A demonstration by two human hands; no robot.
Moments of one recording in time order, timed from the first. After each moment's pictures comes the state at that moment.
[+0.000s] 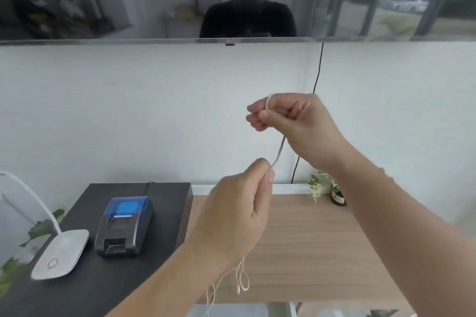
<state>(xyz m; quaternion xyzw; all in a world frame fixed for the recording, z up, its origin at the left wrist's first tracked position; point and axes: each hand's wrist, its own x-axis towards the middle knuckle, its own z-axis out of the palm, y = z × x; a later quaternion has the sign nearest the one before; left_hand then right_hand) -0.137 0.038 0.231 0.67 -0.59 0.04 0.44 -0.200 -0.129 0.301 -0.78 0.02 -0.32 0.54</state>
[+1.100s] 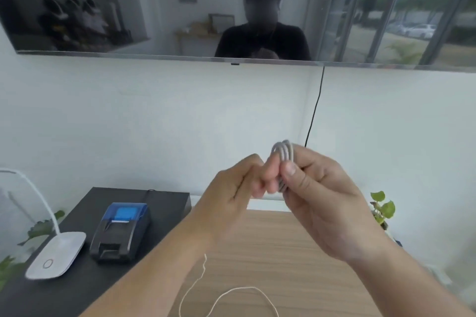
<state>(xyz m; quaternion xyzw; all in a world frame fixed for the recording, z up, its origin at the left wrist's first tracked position) -0.121 0.022 0.243 0.63 -0.57 -0.08 0.52 -0.261 -0.077 0.286 -0.65 -0.16 -0.25 0.70</state>
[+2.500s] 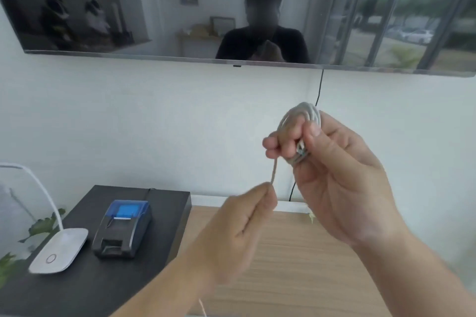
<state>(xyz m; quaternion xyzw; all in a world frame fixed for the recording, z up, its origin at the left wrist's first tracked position) -0.164 0.056 0.239 0.62 -0.58 -0.11 0.51 -0.269 -0.063 0.319 -0.59 -0.17 -0.31 0.72</state>
